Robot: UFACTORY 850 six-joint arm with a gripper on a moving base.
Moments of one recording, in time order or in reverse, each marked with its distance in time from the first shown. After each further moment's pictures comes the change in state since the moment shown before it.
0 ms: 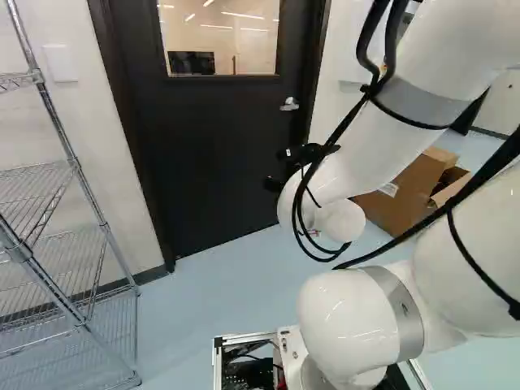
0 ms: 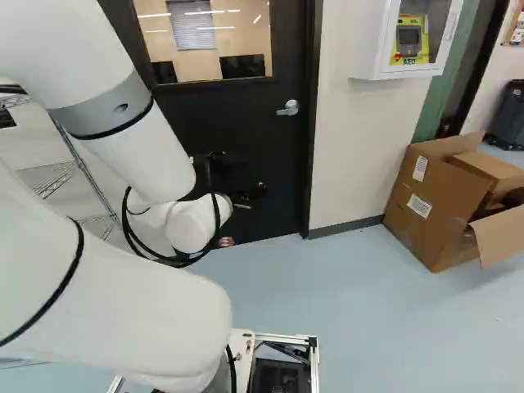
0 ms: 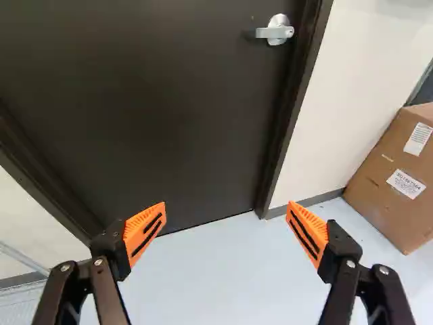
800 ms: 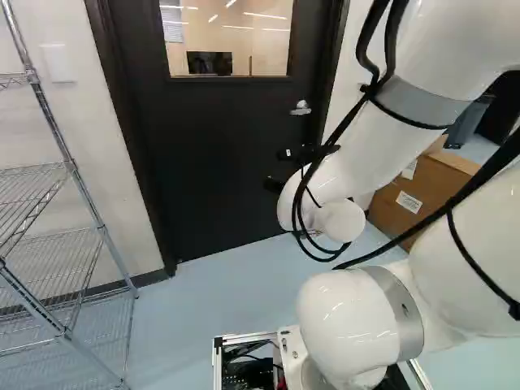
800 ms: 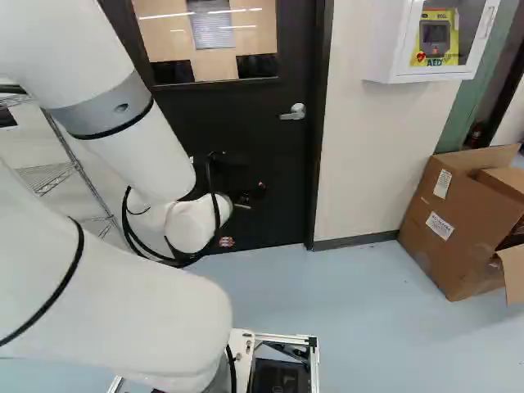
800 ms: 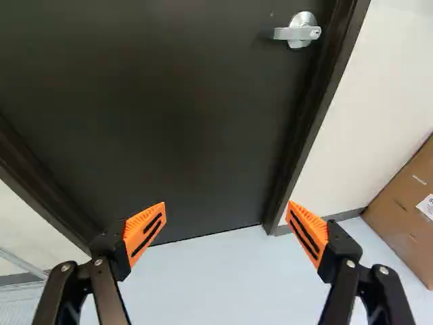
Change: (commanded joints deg) arm 0.0 0.0 0.0 0.0 0.0 0.0
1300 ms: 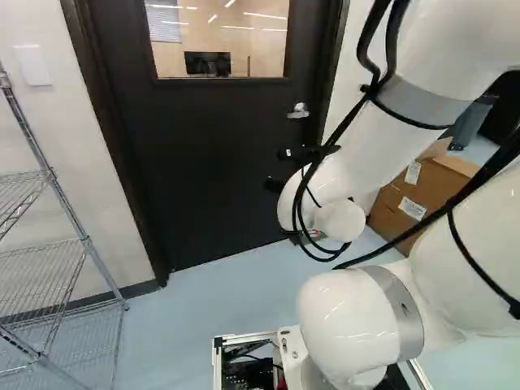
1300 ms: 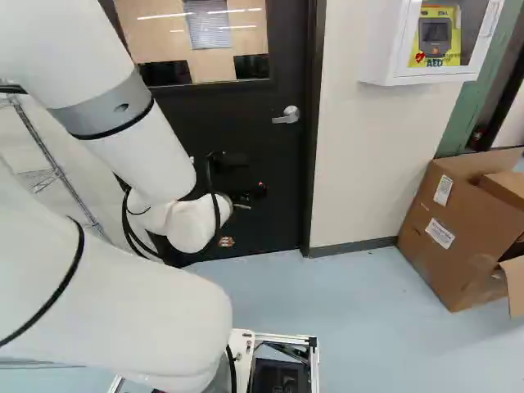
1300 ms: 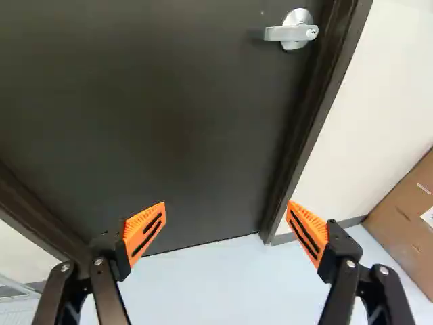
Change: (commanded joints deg) arm 0.0 0.0 0.0 0.0 0.0 0.0
